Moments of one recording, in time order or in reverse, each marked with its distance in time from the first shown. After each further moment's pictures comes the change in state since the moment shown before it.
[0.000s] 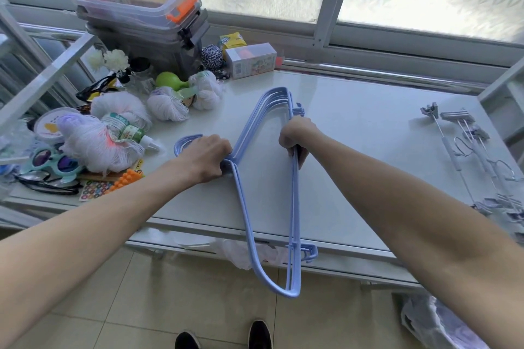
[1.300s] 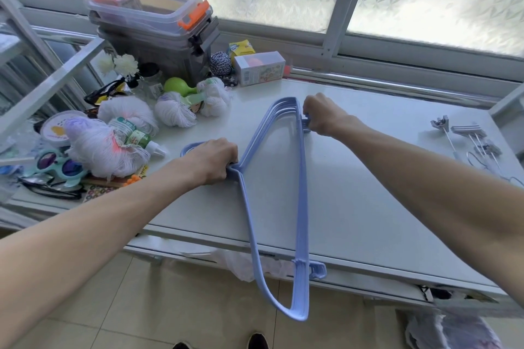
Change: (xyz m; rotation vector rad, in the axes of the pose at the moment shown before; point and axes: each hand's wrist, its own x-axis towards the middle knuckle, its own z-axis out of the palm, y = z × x) left_hand 0.010 -0.011 -0.006 0.041 -0.071 0.053; right_hand 0.053 0.030 -0.046 -0.304 0.371 -0.568
